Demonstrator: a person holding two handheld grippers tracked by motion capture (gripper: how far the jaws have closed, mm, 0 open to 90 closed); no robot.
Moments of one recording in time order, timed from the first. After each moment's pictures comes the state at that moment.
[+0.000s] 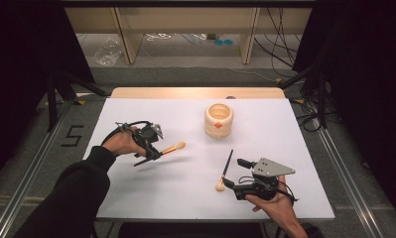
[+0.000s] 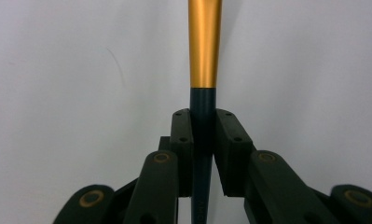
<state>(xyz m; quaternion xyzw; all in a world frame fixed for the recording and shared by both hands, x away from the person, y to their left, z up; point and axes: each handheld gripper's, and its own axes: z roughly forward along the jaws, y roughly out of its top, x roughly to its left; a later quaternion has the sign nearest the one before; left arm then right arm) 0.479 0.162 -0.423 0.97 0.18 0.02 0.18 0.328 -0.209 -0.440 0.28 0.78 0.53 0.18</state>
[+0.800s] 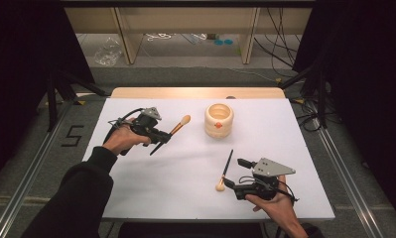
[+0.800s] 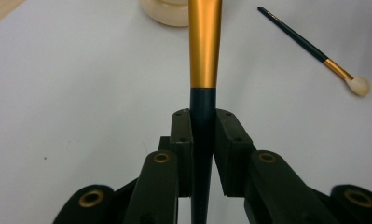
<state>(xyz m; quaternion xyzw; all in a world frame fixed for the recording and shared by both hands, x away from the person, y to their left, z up) 0.484 0.158 -0.403 0.90 0.25 0.07 0.35 0.328 -0.210 -0.440 0.29 0.78 0.53 0.18</state>
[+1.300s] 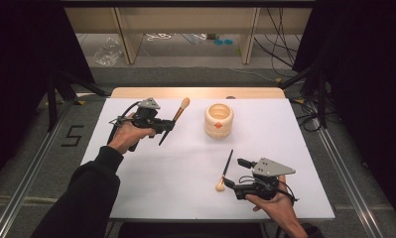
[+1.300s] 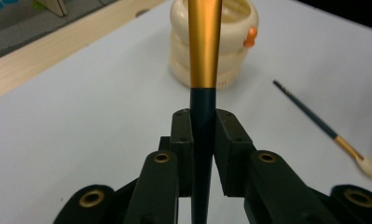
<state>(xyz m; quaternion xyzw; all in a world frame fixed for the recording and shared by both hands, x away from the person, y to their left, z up) 0.495 0.153 -0.391 0.83 0.31 0.10 0.46 0.328 -0.210 -0.440 0.29 0.78 0.53 0.18</state>
